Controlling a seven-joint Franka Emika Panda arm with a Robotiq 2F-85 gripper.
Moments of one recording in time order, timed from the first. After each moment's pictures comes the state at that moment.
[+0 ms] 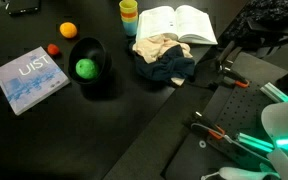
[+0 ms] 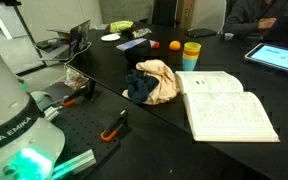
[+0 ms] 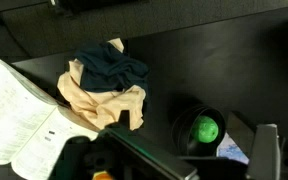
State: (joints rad) arm 0.04 -0.53 0.10 -2.46 0.14 1.95 0.23
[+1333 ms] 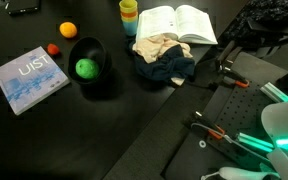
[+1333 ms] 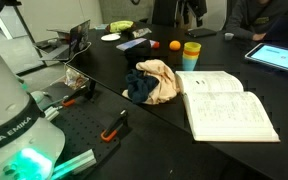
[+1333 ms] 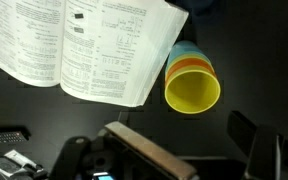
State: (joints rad) arm -0.04 0.28 -0.03 -2.01 -0.39 2.50 0.76
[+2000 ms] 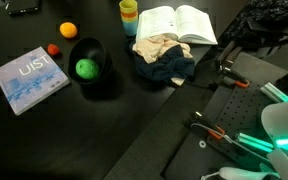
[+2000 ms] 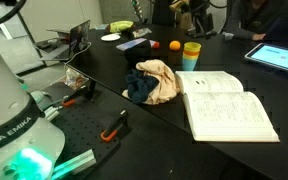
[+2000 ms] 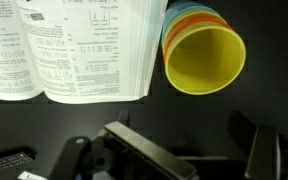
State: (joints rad) arm 0.04 0.48 -0.18 -1.88 -0.32 2.64 0.91
